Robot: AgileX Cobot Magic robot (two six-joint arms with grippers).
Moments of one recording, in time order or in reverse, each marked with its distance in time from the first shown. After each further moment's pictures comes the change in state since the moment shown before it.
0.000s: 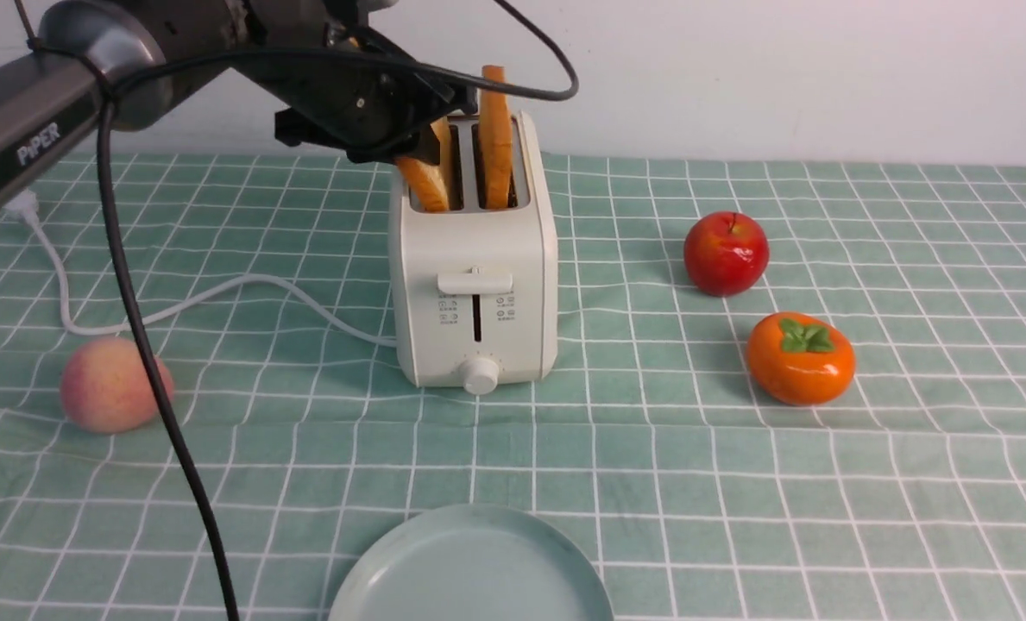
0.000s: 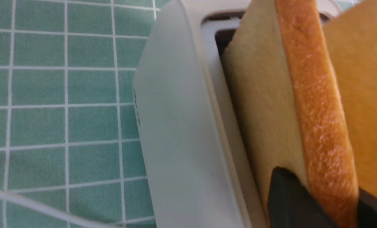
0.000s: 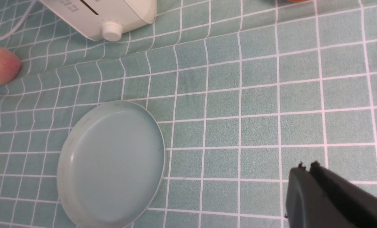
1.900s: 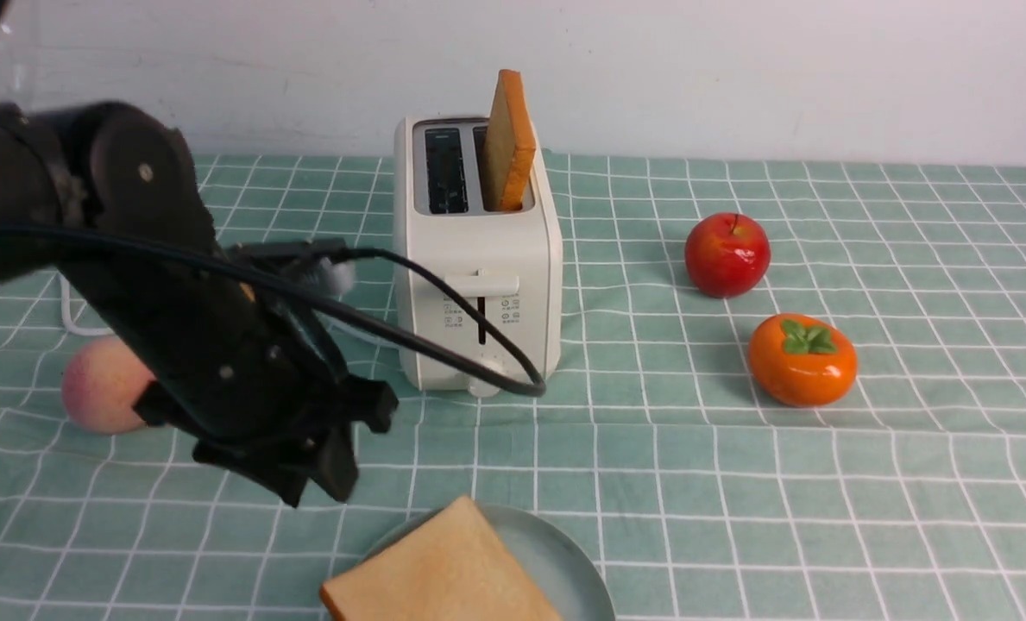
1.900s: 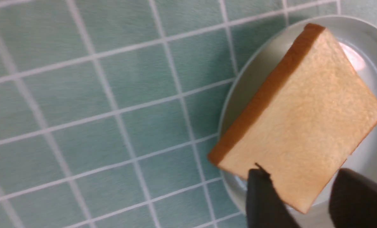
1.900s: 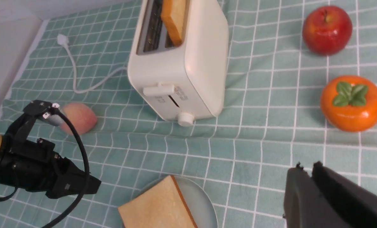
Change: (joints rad) right arm 0.000 0.304 -0.579 0.087 0.128 -0.073; left arm -0.057 -0.497 0.793 0.015 0.265 0.074
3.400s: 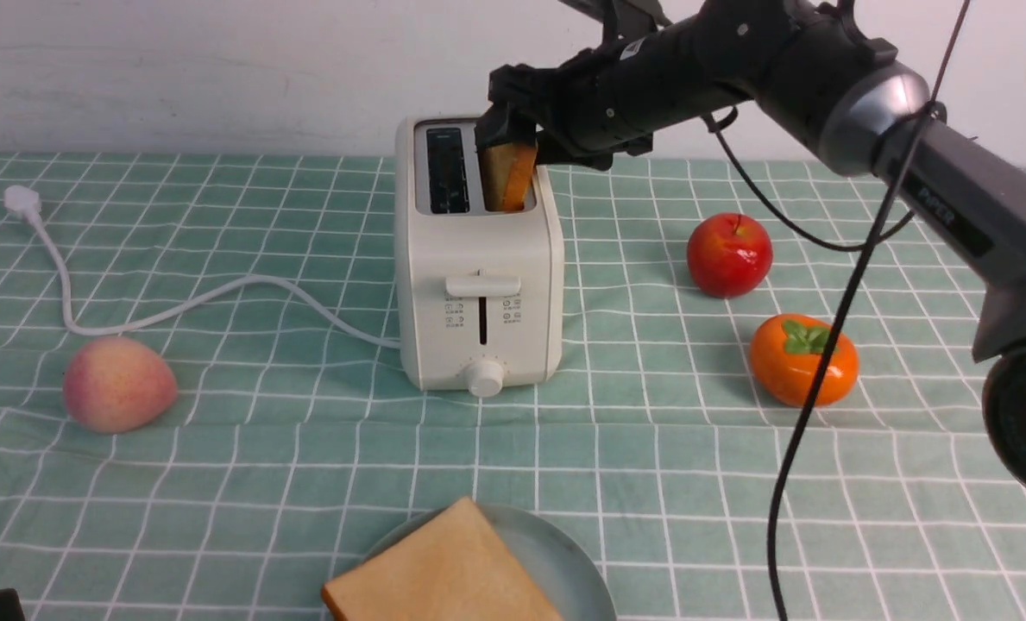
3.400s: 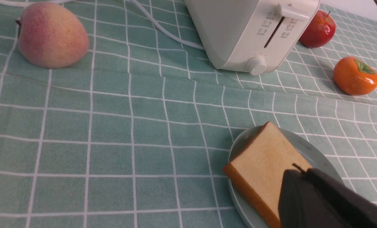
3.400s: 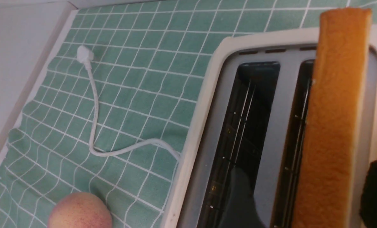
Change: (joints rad) right arm 0.371 1.334 -1.059 0.023 -0.286 0.081; left arm 0.000 -1.314 0.822 0.161 -0.435 -0.285
